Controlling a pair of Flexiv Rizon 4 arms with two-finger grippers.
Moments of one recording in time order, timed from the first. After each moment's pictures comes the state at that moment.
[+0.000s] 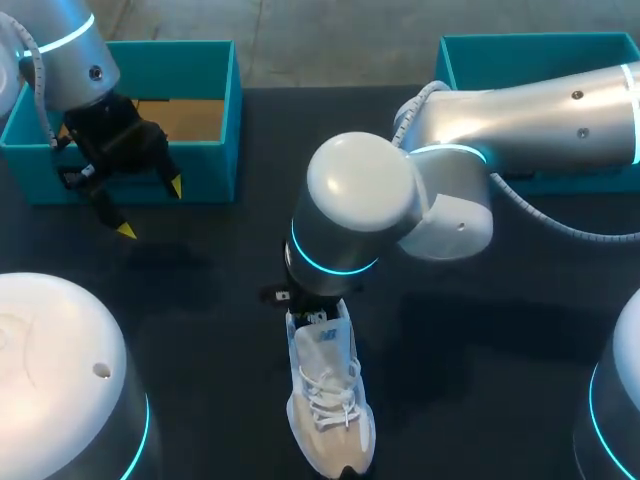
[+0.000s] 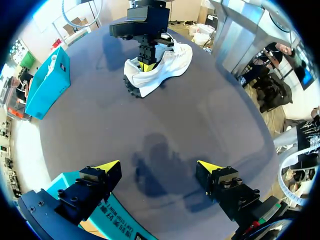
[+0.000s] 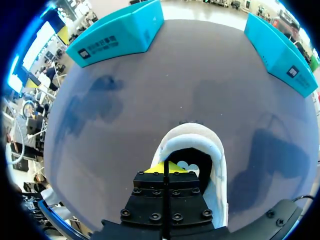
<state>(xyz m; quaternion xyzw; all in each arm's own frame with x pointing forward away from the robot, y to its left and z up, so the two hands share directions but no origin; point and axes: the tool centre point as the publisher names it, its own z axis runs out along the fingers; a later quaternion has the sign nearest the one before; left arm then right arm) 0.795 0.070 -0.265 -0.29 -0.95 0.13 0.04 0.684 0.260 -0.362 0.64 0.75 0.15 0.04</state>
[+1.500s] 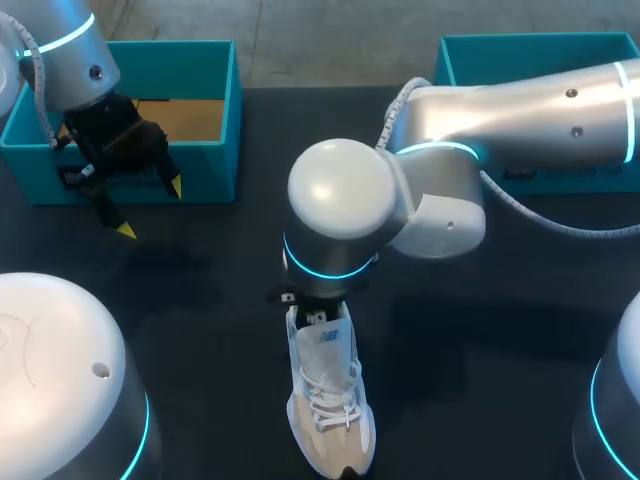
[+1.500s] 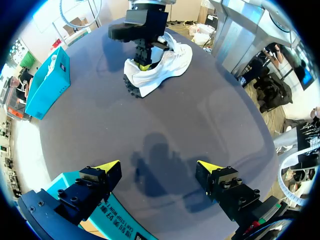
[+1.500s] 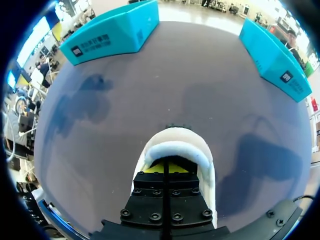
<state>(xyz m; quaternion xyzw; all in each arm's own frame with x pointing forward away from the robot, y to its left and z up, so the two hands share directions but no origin) 0.795 0.070 -0.264 -0.29 -0.95 0.13 0.04 0.693 0.246 -0.376 0.65 0.75 0.13 0.07</state>
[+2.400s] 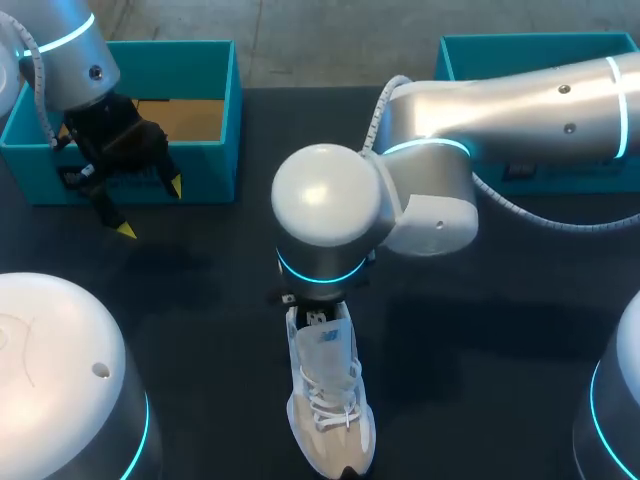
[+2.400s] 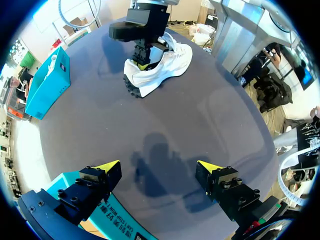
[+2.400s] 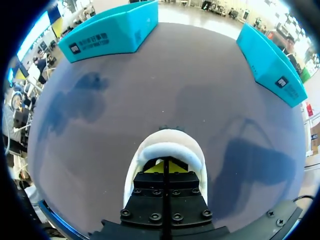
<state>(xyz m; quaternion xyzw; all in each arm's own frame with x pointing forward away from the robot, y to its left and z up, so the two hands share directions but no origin) 0.795 0.070 -0.264 -0.29 -0.95 0.13 0.04 0.696 0.237 -0.374 0.63 0.76 0.11 0.10</state>
